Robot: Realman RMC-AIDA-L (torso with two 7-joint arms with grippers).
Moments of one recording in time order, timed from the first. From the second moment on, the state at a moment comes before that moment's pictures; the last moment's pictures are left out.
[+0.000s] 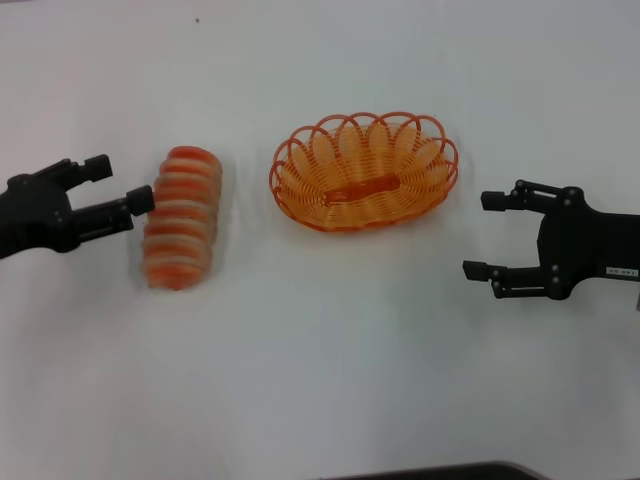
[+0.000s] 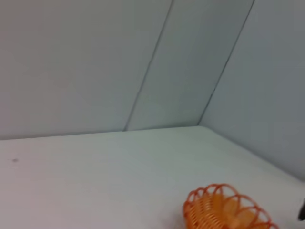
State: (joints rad) left arm -0.40 -2.10 0.50 0.68 2.03 1.61 -1.44; right arm 0.29 2.09 -0.59 -0.69 -2.09 -1.63 0.95
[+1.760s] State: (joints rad) left arm -0.63 -2.17 1.24 1.22 2.66 1.41 -2.87; right arm 0.32 2.09 -0.57 -0.69 -2.09 -1.63 0.99
